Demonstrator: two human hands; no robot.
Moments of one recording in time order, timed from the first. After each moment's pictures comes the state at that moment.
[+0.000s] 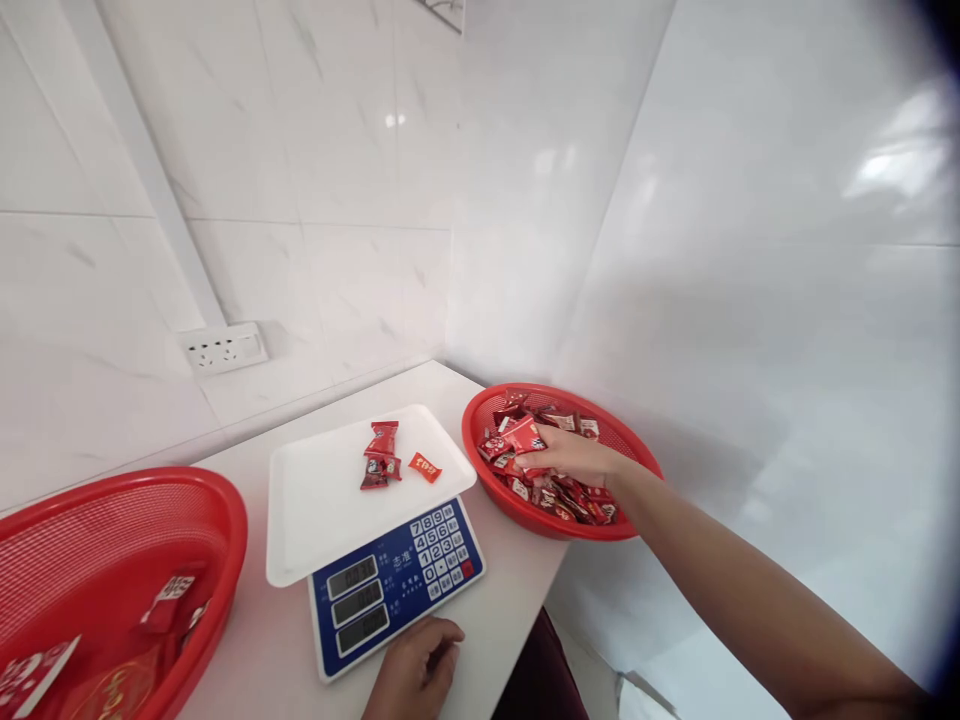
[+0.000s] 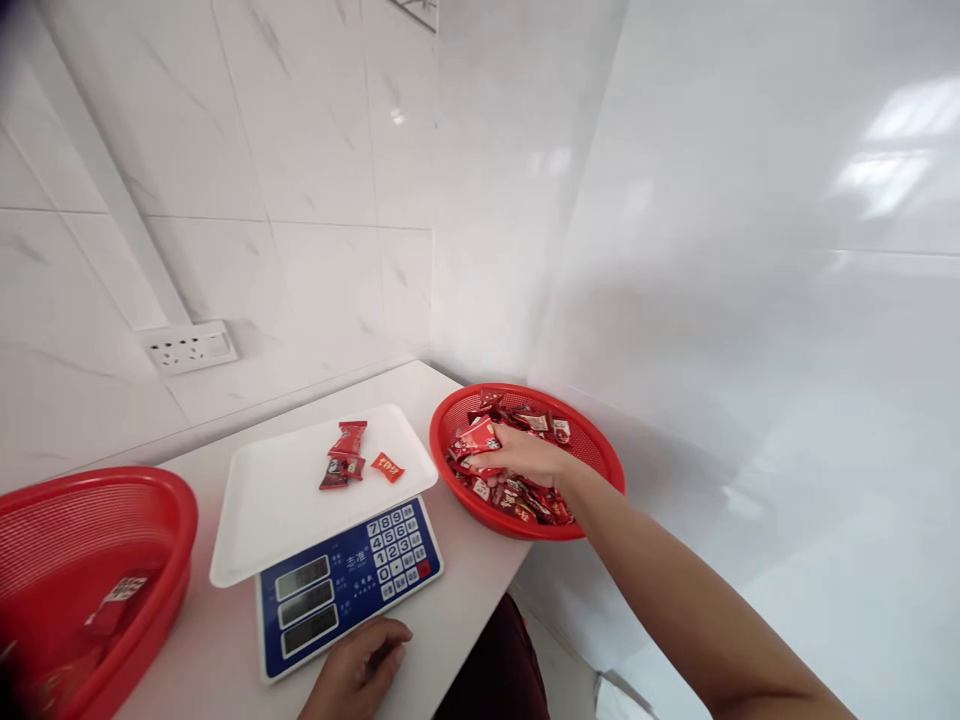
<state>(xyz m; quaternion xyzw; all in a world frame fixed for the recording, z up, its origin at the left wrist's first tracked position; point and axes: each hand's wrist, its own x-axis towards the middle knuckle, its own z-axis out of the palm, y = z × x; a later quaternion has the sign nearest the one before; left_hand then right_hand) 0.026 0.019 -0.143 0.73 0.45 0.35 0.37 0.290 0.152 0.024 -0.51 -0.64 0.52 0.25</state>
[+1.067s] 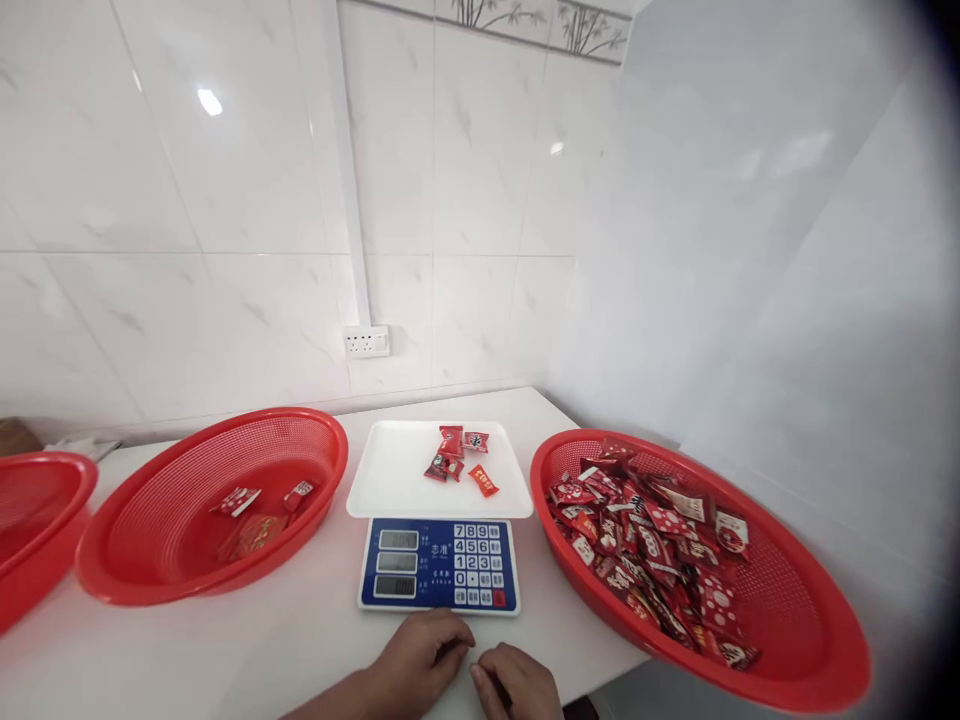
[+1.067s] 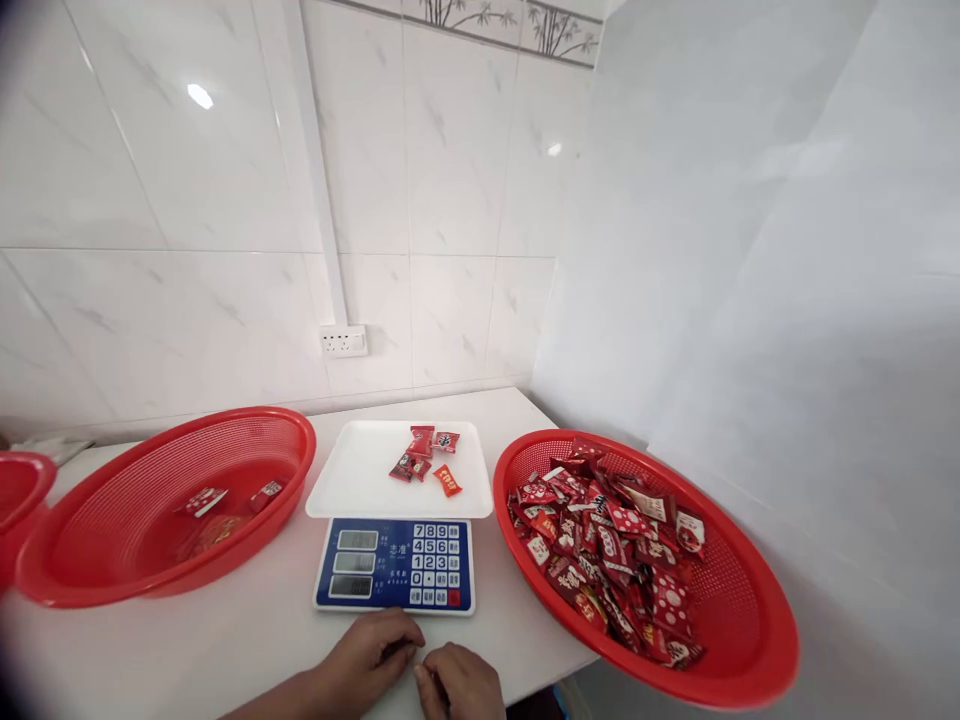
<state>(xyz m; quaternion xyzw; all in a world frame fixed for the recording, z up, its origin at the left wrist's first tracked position) 0.040 0.006 -0.122 0.75 0.54 0.29 0.25 0.209 0.040 -0.178 -0.28 -0.87 0.10 0.40</state>
